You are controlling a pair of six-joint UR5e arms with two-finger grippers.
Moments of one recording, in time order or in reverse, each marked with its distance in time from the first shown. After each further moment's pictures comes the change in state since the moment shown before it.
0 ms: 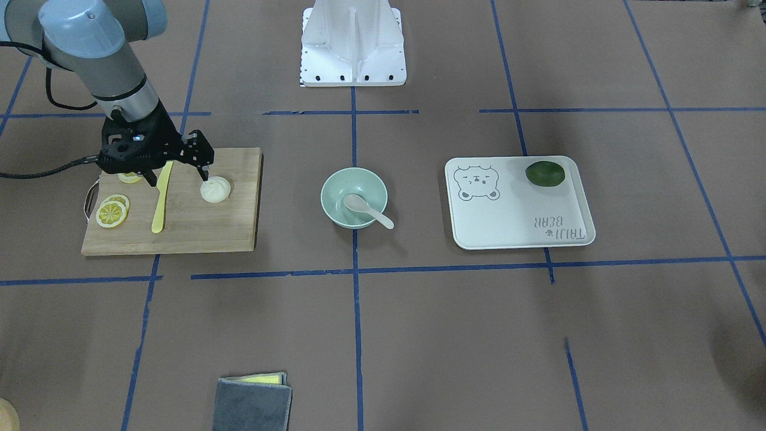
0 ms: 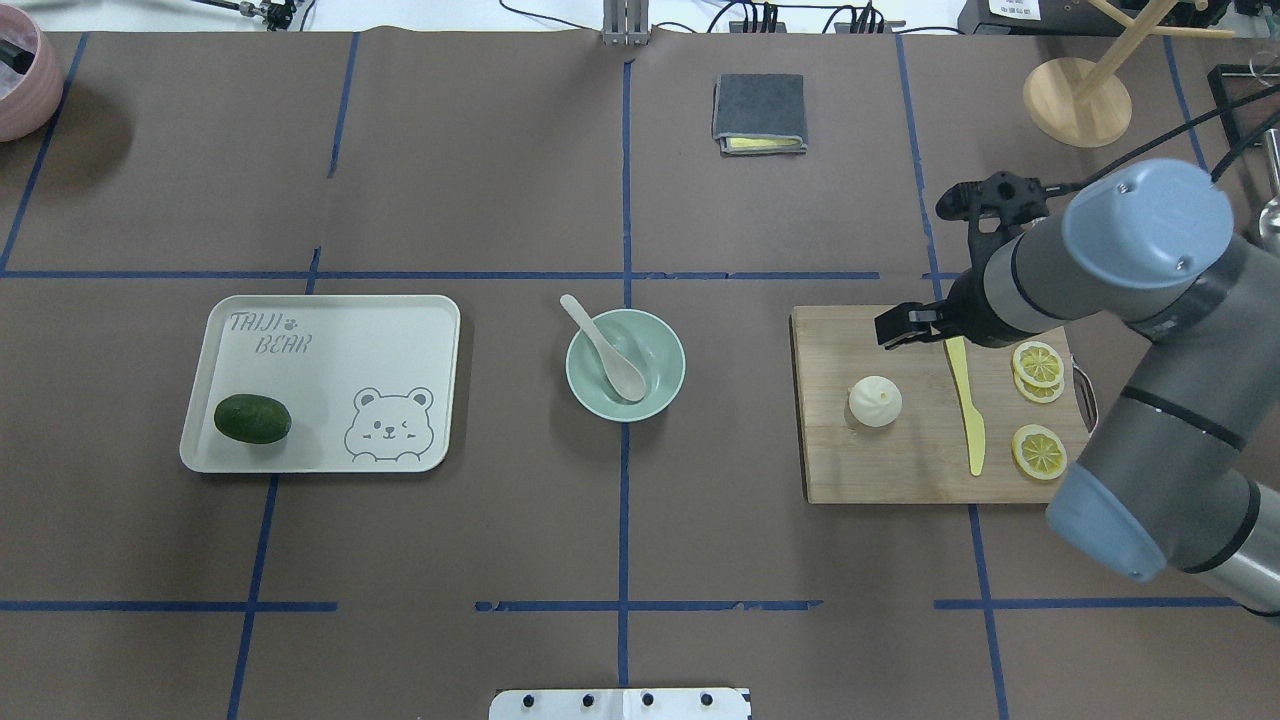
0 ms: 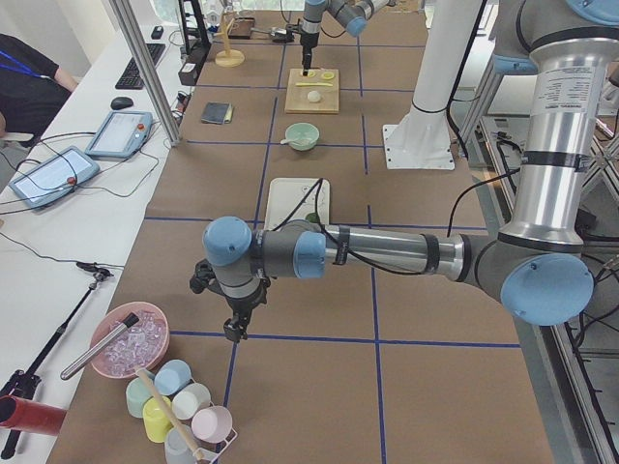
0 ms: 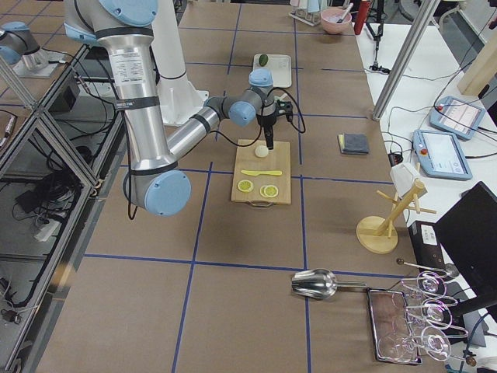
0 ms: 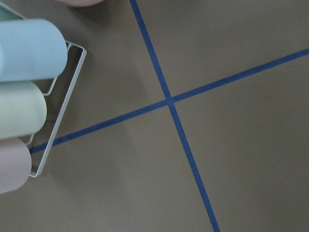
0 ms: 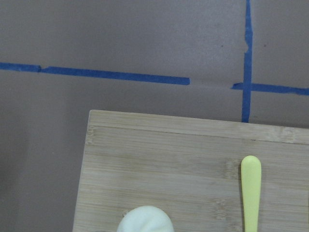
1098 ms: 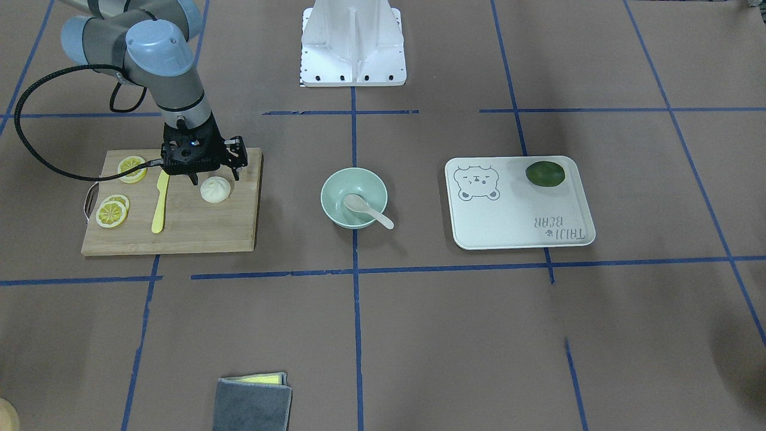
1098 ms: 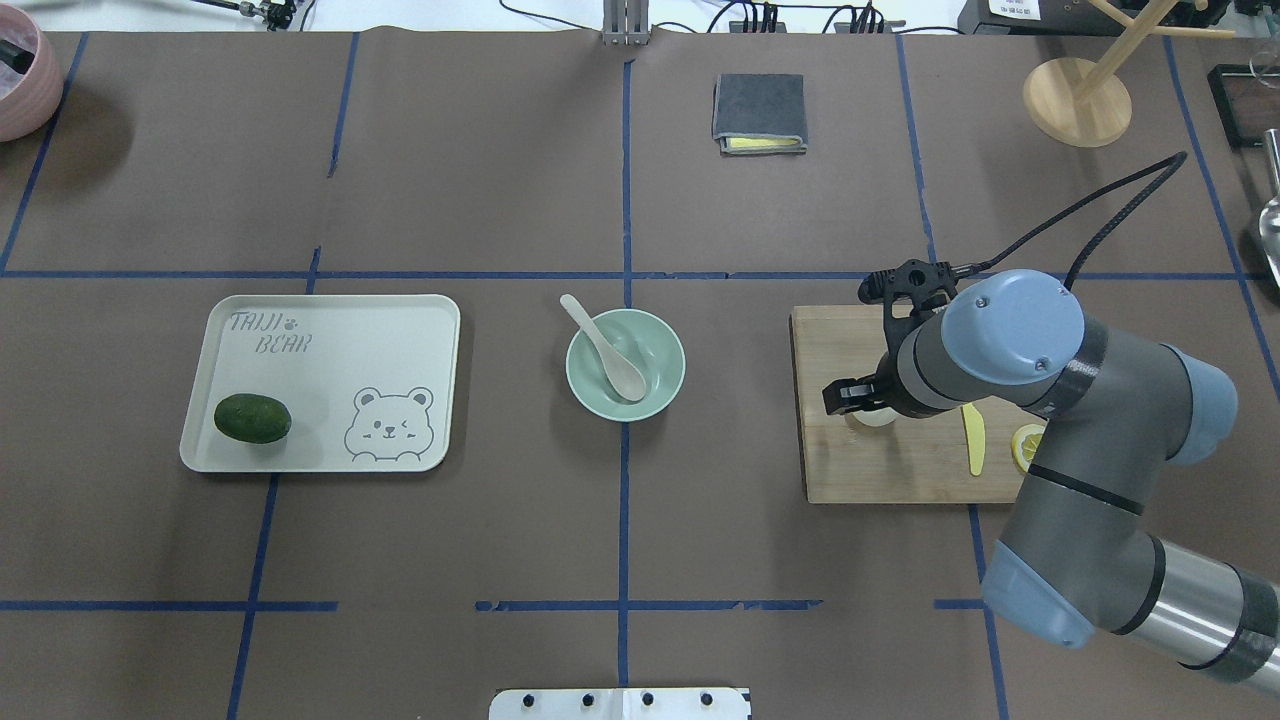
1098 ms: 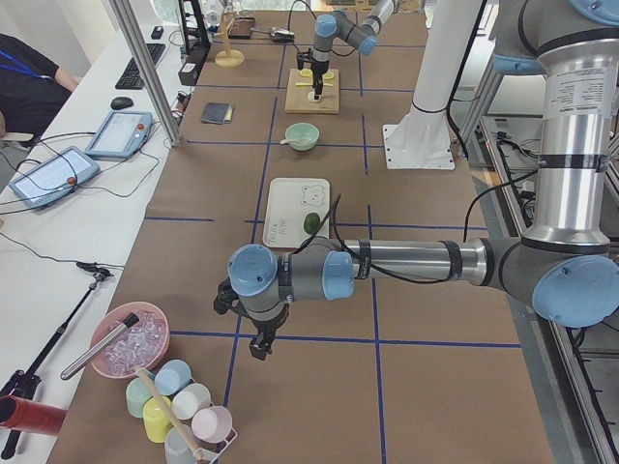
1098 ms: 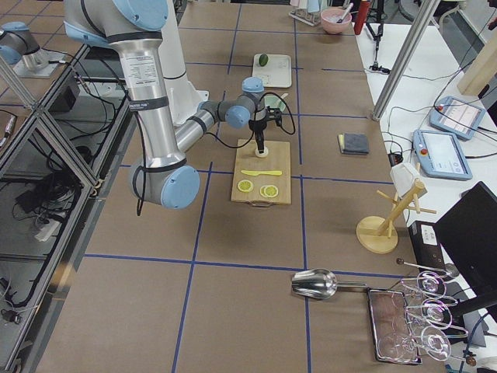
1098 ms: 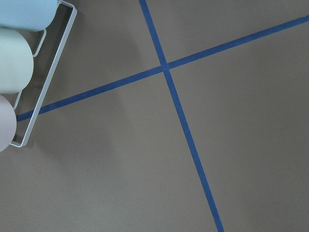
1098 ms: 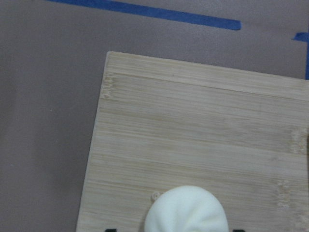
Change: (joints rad) left arm -0.006 0.037 -0.017 0.000 -0.011 0.014; right arm -0.113 0.055 -0.110 0.000 -0.071 0.016
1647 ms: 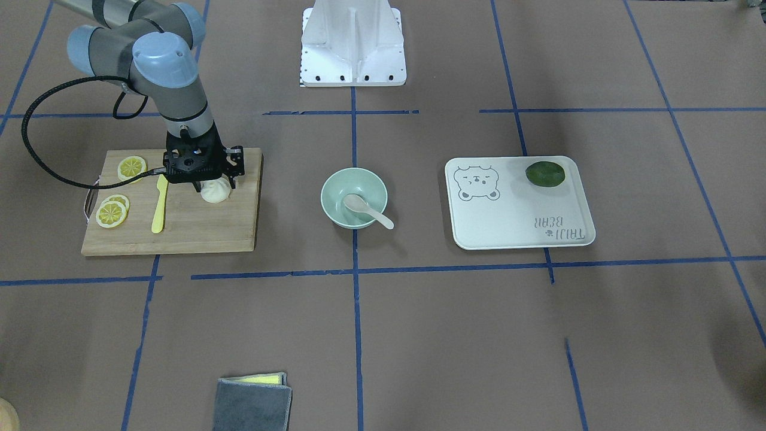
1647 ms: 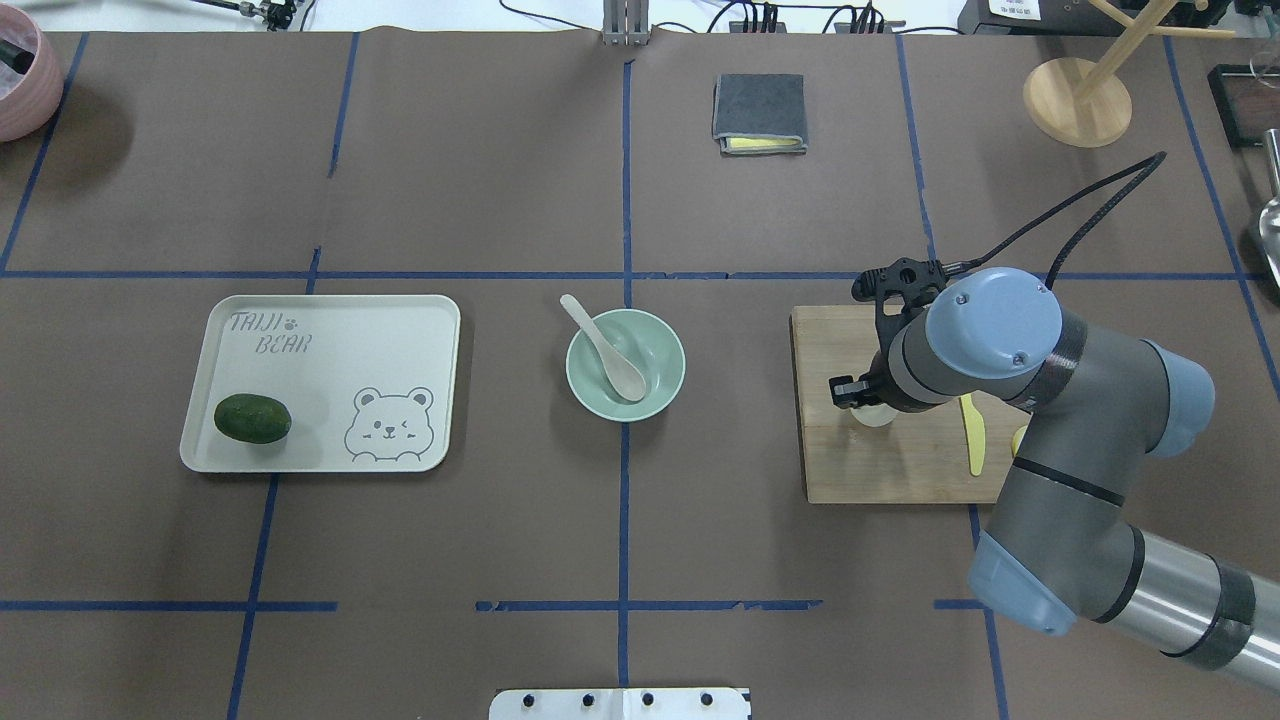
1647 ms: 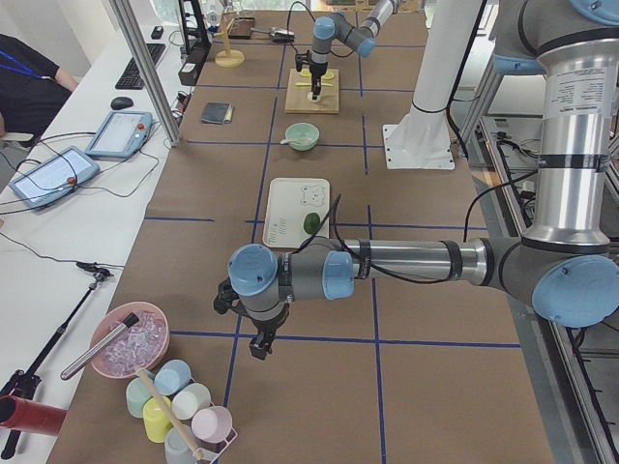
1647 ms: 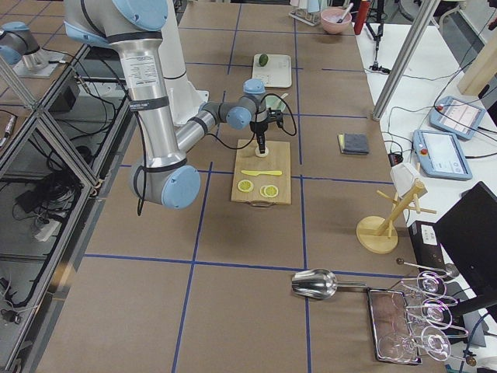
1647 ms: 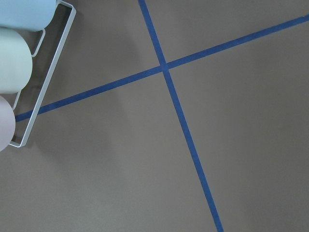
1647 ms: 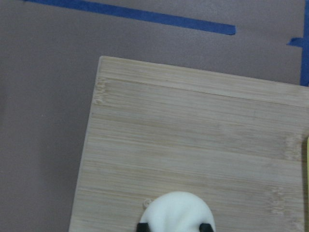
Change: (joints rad) left arm 0.000 0.000 -0.001 0.000 -0.001 0.000; right arm 0.006 0.001 0.002 -0.001 -0.008 -0.007
